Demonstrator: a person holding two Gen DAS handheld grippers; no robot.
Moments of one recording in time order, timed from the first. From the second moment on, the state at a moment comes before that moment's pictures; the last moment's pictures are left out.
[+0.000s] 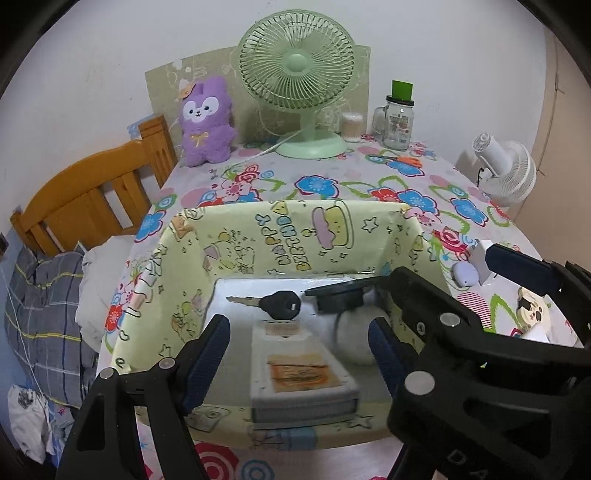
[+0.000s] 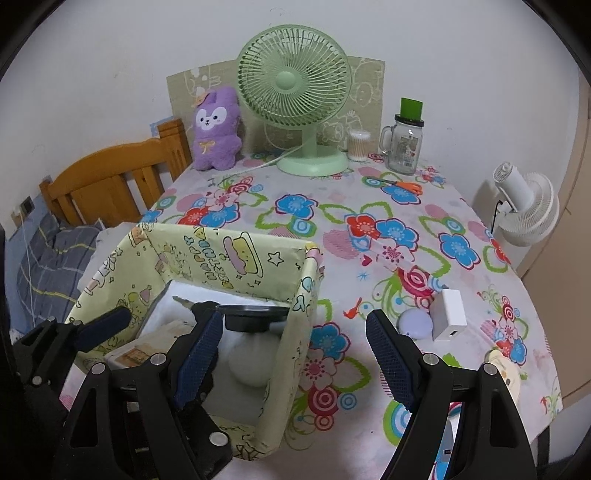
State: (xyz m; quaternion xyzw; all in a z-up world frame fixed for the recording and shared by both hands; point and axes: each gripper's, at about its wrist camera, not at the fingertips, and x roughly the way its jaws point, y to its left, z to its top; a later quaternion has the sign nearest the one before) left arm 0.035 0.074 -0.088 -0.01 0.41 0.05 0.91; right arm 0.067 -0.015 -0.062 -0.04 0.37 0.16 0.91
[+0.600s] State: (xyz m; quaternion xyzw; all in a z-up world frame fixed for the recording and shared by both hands) left arm 0.047 0.081 -0.099 -0.03 0.40 0.10 0.91; right arm 0.069 -0.025 -0.066 -0.04 0.38 0.18 0.91
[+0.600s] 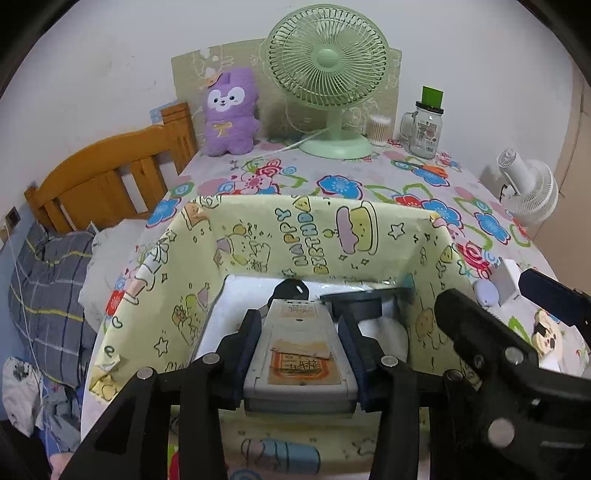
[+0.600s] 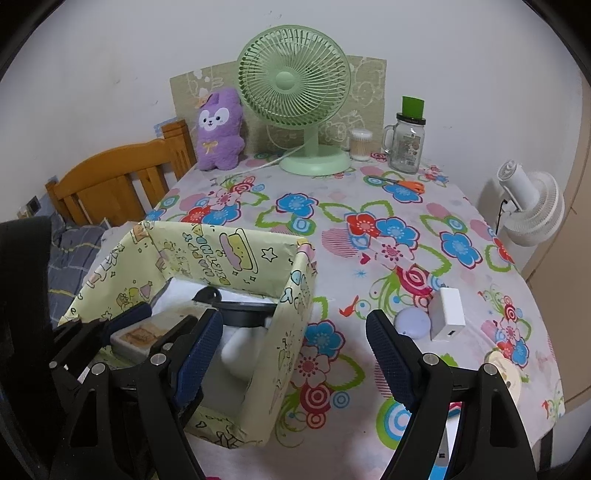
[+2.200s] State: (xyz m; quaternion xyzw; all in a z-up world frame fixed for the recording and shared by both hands) left arm 0.027 0.000 -0.050 0.00 0.36 0.07 0.93; right arm 0.050 -0.117 -0.035 0.01 0.35 0.15 0.92
